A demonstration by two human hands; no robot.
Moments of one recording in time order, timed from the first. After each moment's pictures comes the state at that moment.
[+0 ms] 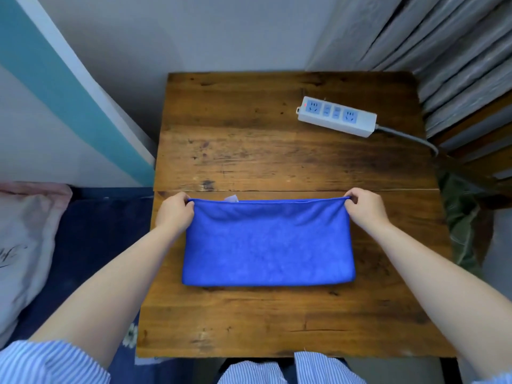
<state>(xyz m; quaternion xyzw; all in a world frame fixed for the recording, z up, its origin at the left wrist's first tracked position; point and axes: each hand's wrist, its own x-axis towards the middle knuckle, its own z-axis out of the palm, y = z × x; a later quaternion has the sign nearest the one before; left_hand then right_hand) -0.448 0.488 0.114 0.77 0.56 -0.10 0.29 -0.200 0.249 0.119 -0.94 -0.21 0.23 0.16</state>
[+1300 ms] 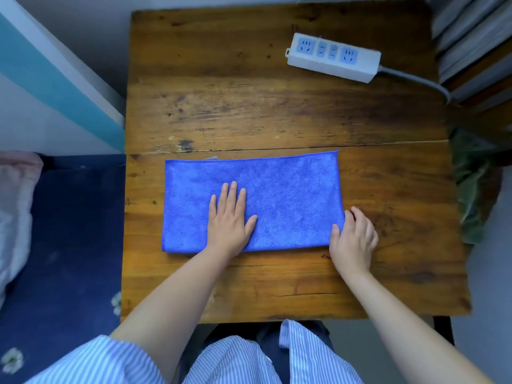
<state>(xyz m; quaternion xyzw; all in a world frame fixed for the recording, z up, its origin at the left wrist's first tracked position) -0.438 0.344 0.054 0.92 0.31 -0.19 0.17 -0.315 0.162 0.065 -0.96 -0.20 0.18 0.07</state>
